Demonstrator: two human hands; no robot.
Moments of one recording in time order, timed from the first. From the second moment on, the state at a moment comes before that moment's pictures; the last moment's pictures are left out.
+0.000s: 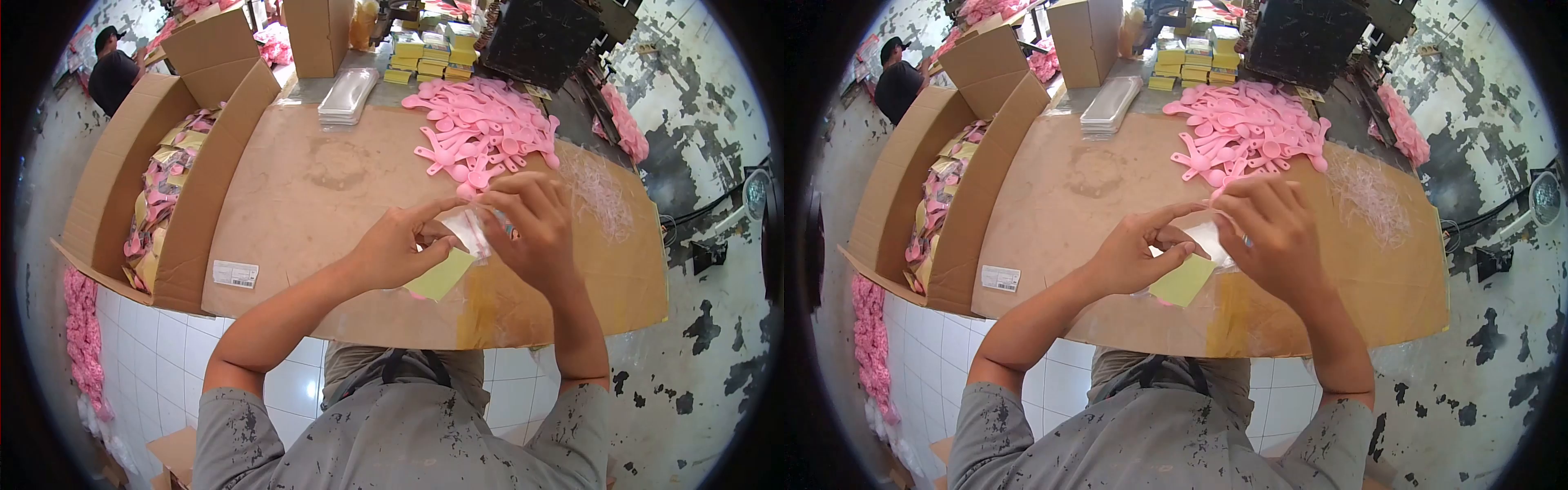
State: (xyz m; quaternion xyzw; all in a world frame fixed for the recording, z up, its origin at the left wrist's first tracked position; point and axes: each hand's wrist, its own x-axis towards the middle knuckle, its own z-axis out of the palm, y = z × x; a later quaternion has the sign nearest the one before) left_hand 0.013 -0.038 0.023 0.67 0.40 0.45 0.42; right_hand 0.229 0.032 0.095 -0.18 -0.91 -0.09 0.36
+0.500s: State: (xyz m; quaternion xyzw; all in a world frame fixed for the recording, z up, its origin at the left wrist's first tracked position) left_hand 0.013 -0.038 0.026 0.73 0.44 0.39 0.35; right_hand 0.209 0.048 0.065 -0.21 -0.90 -0.11 0.37
